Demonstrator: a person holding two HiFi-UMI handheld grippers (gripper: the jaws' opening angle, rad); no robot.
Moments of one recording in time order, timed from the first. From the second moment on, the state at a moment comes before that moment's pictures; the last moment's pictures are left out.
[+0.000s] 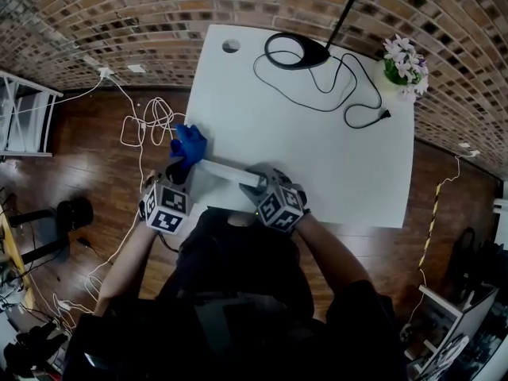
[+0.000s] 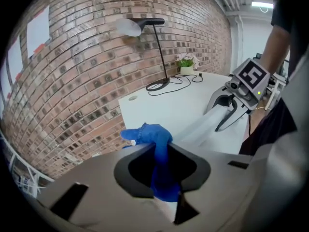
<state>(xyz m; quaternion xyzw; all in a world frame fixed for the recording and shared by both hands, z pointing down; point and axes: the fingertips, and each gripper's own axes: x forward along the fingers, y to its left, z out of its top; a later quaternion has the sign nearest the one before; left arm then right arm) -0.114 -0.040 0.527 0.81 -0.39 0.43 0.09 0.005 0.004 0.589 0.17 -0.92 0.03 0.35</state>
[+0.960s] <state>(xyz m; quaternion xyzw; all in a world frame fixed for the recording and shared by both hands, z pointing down) 0.033 0.014 0.528 0.88 -0.25 0.39 0.10 0.003 0.004 0.586 0.17 -0.92 0.03 0.35</state>
